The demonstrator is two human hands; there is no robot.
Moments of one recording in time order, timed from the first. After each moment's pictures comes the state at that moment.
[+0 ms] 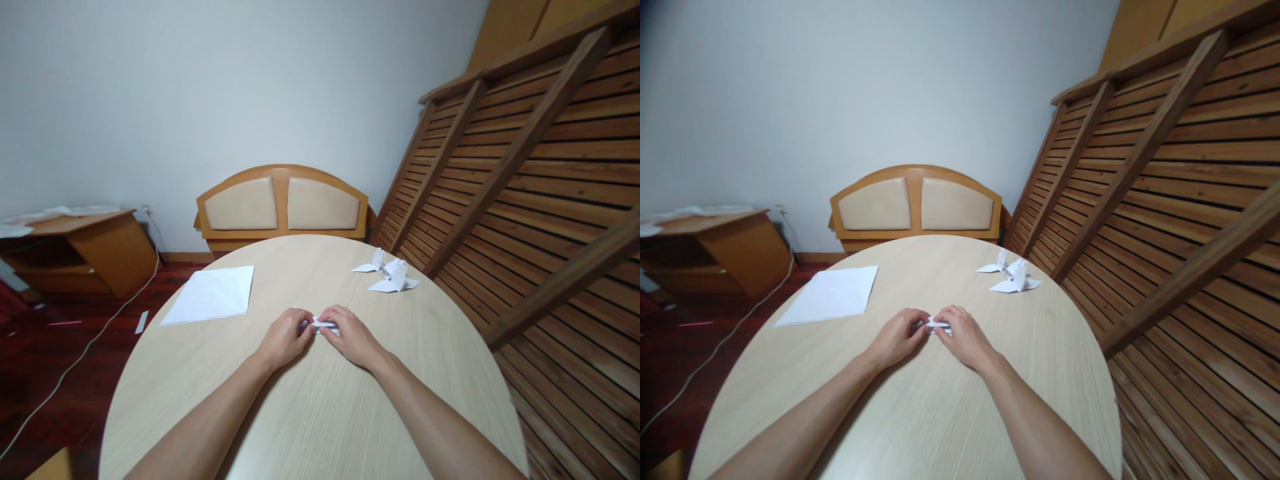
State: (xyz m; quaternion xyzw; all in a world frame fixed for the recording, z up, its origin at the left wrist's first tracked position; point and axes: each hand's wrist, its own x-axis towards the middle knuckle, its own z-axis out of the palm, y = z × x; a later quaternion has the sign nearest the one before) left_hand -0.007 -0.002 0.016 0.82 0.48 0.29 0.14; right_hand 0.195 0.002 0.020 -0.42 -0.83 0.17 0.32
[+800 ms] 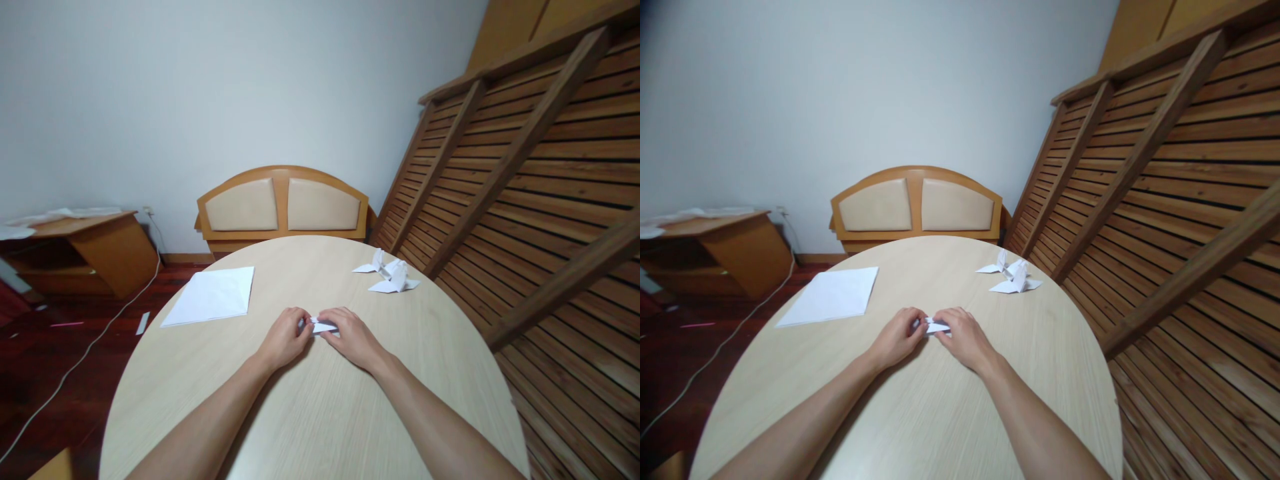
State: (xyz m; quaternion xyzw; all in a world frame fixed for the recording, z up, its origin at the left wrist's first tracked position) left_hand -0.004 0.001 0.012 0.80 0.49 0.32 0.16; right_hand 0.197 0.007 0.012 -0.39 -0.85 0.14 0.33
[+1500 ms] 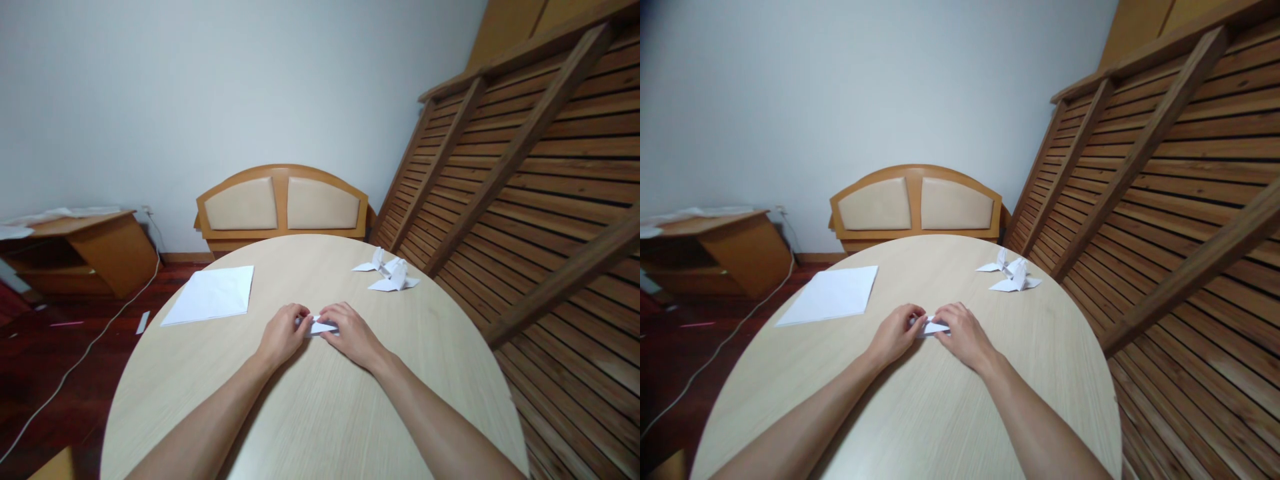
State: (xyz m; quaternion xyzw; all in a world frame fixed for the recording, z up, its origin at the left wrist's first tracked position) left_hand -0.005 0.004 0.010 0.77 0.53 0.33 0.14; right_hand 0.196 0.004 0.021 -0.37 -0.85 0.12 0.34
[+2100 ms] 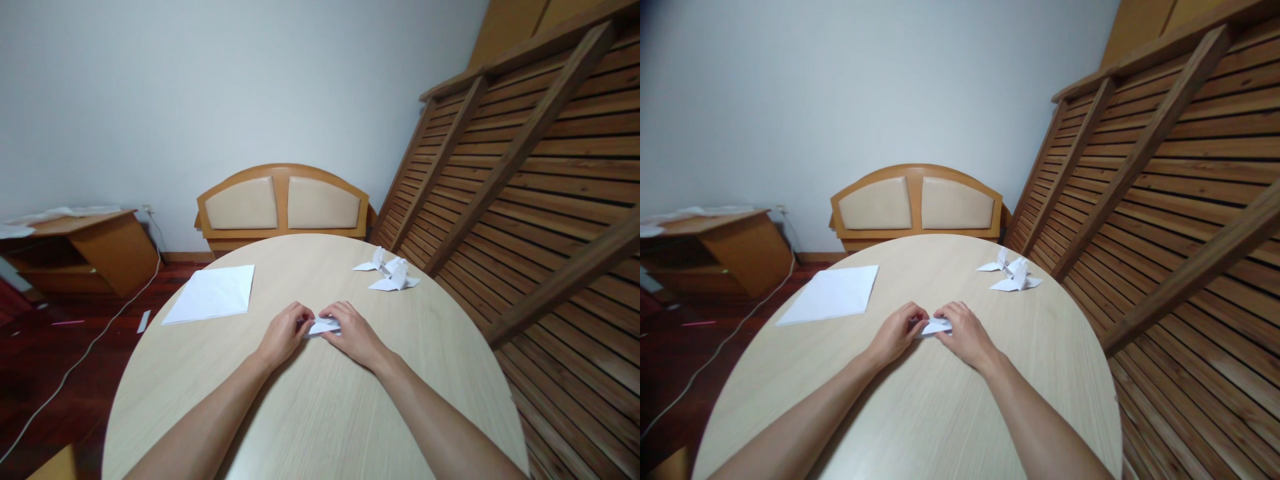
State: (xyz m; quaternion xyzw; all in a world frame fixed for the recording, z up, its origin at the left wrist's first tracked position) left_hand -0.009 0.003 0.013 0.80 0.46 0.35 0.18; right_hand 0.196 0.002 0.024 -0.39 -0.85 0.13 0.34
